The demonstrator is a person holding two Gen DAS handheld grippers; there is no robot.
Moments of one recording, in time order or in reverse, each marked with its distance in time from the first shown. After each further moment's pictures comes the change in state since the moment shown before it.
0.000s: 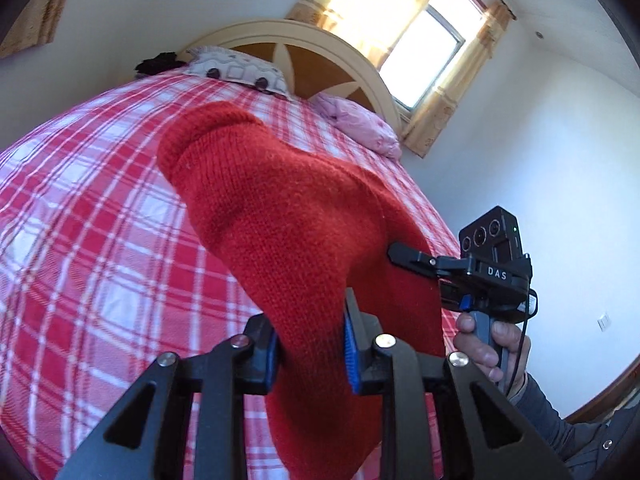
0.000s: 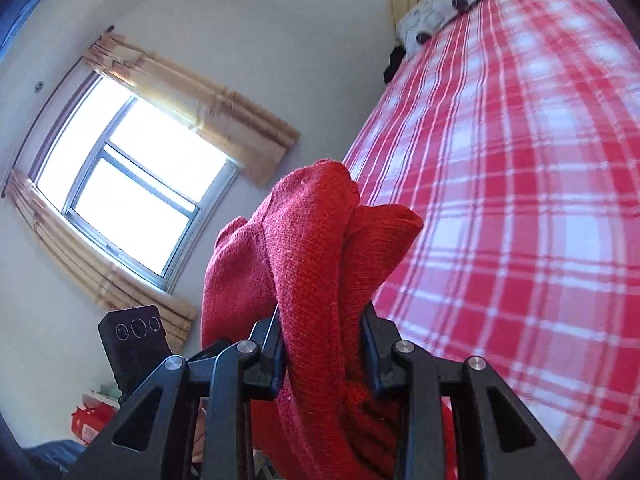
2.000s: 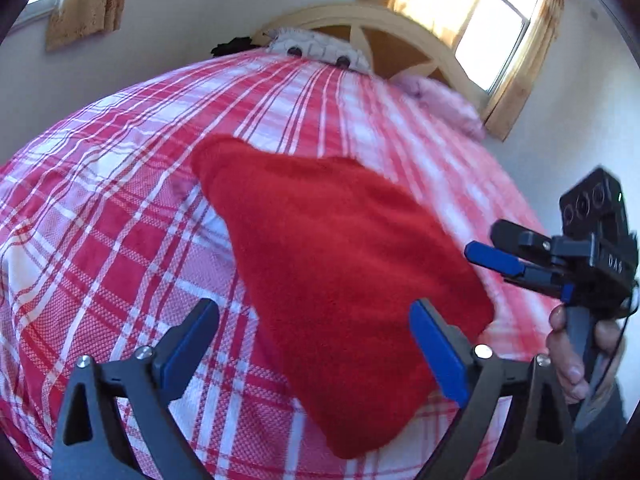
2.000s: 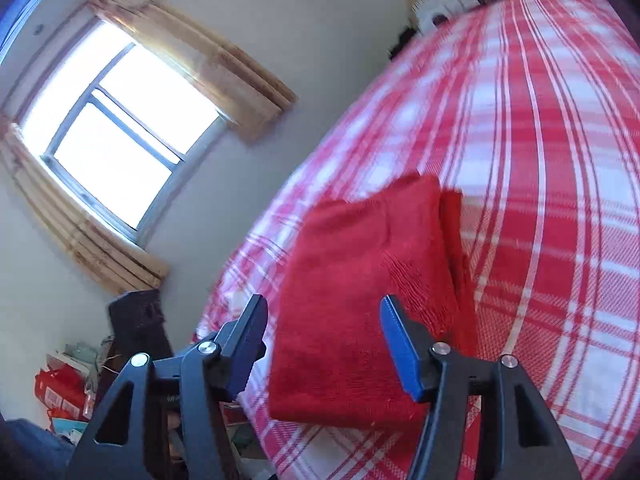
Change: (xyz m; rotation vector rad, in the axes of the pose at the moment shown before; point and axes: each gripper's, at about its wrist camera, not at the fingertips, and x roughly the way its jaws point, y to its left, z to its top) left arm 0.014 0.078 -0.062 -0.006 0.062 0.338; right arm 0.072 0.011 -0.080 -0.080 0.108 -0.180
